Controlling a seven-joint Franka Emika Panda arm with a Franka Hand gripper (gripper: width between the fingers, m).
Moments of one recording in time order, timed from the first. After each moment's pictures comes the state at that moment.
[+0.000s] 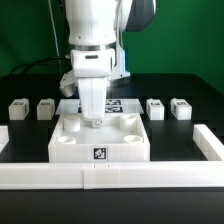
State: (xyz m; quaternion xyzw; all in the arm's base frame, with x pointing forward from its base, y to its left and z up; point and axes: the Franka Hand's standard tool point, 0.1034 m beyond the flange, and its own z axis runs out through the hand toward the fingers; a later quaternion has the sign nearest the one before) arm 0.432 -0.033 0.006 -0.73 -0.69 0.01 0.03
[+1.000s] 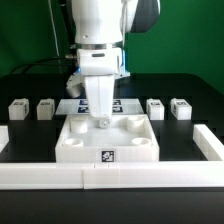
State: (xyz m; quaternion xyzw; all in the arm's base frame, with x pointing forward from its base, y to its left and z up) arm 0.444 -0.013 0.006 -0.73 -0.68 -0.02 0.02
